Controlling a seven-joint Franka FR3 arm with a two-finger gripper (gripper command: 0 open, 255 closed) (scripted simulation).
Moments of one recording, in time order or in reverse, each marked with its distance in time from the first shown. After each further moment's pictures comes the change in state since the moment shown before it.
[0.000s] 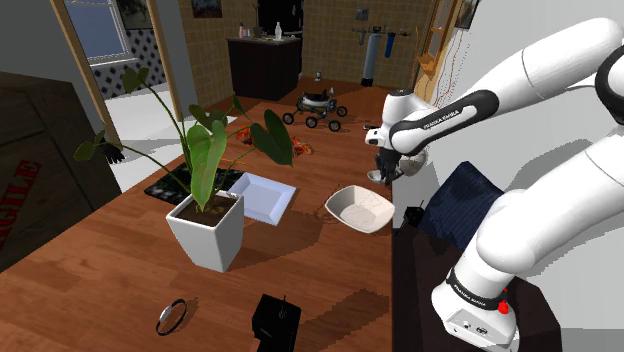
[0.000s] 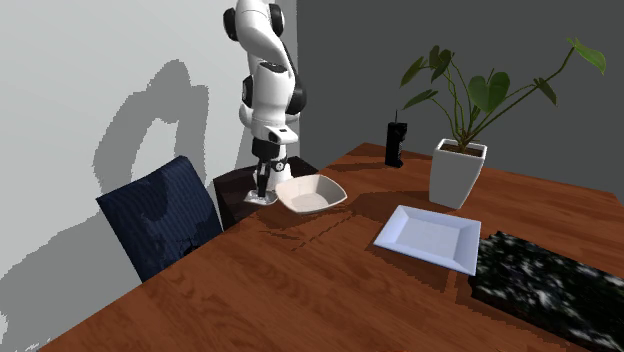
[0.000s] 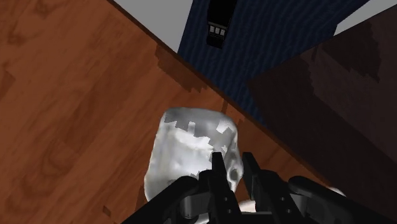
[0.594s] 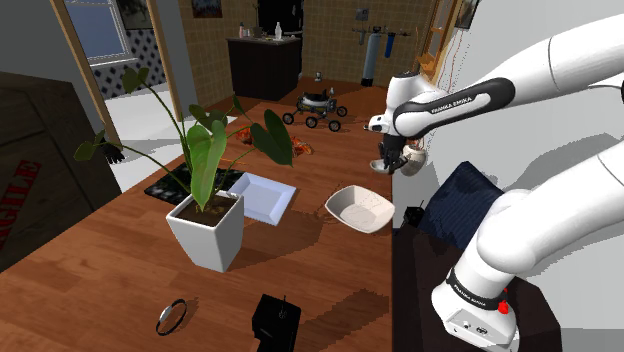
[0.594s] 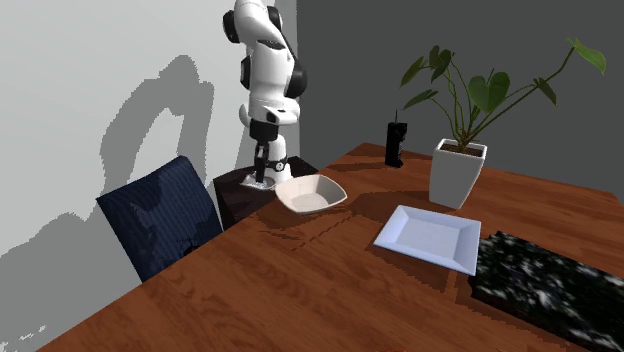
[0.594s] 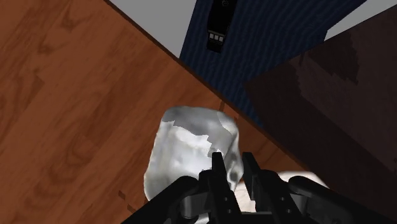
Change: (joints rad) arm 0.005 -0.089 0.017 0.062 0.023 -0.149 -0.028
